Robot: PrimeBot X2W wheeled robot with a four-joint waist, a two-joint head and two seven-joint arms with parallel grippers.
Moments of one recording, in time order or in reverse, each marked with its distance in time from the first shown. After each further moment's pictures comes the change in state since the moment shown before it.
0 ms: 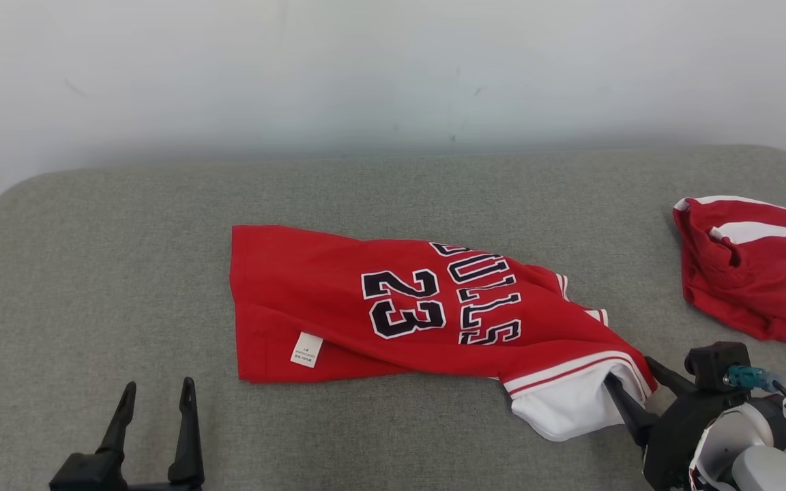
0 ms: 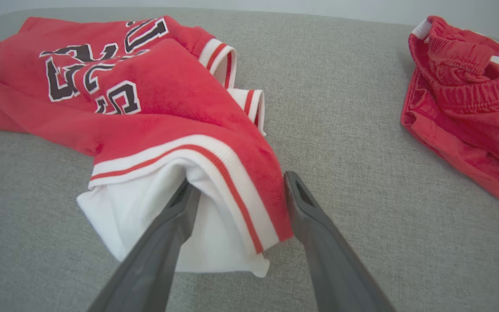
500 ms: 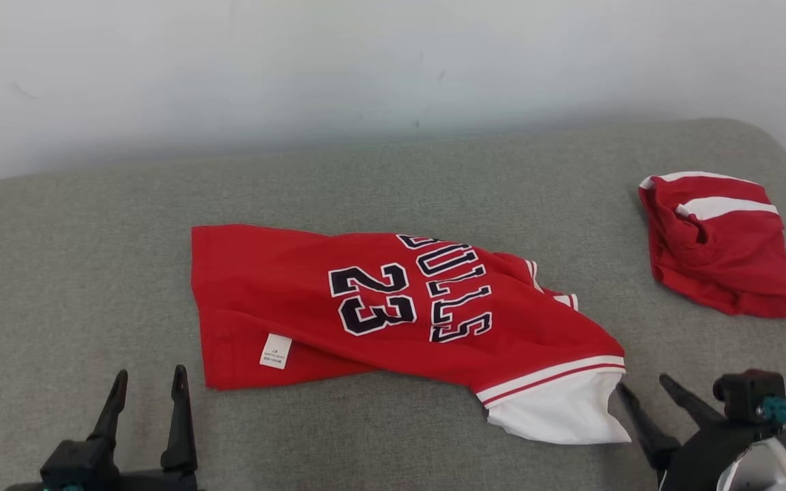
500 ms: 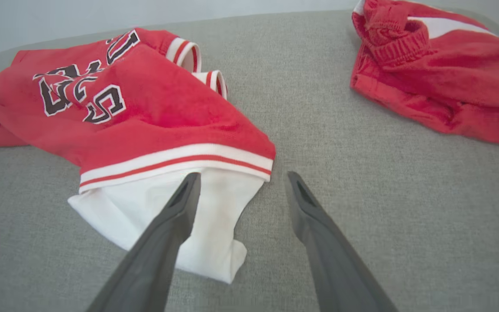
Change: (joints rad) left arm -0.024 0.012 0.016 0.006 -0.008 -0.003 0.009; right arm 0.147 -0.017 -0.082 -0.209 0.072 -0.048 -0.008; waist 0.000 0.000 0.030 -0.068
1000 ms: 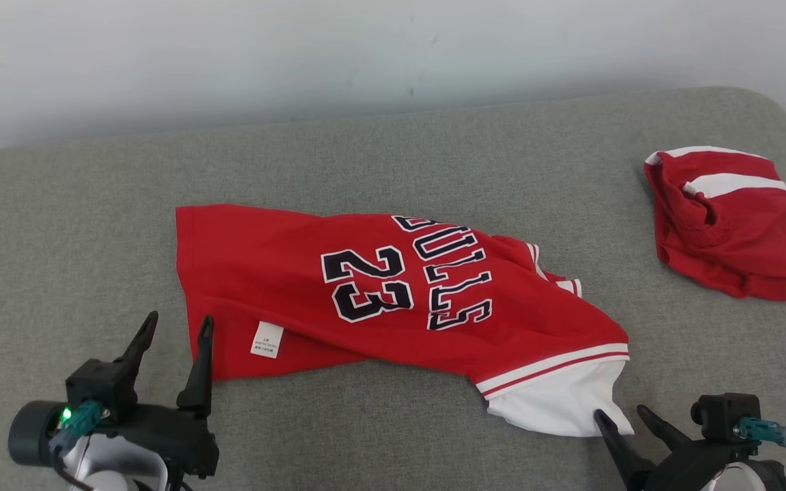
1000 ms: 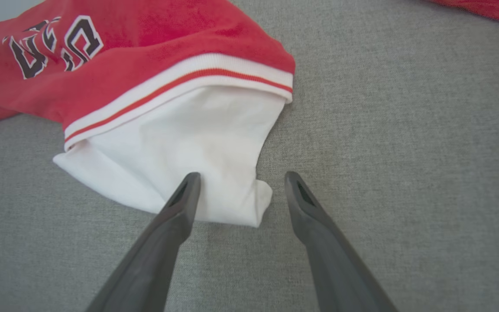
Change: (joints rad) left arm -0.207 0.040 -0.054 0.150 -0.004 -0.115 0.069; right arm 0.062 0.057 0.009 -0.037 0.052 -0.058 0.053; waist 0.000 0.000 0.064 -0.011
